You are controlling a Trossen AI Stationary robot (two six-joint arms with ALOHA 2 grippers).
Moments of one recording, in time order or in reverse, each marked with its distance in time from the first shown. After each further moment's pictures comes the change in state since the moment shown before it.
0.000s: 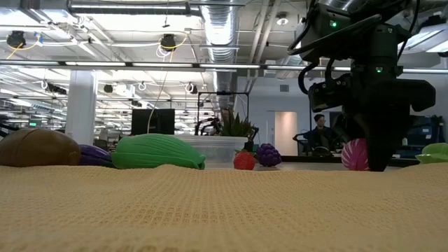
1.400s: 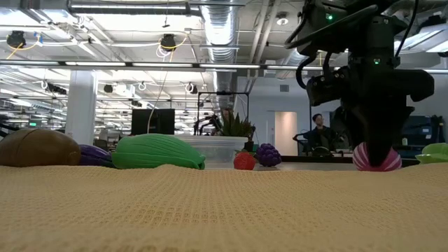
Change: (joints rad) left arm 0.000 0.000 0.000 0.000 0.000 0.000; right arm 0.000 0.000 0.056 -0.093 0.004 -0.010
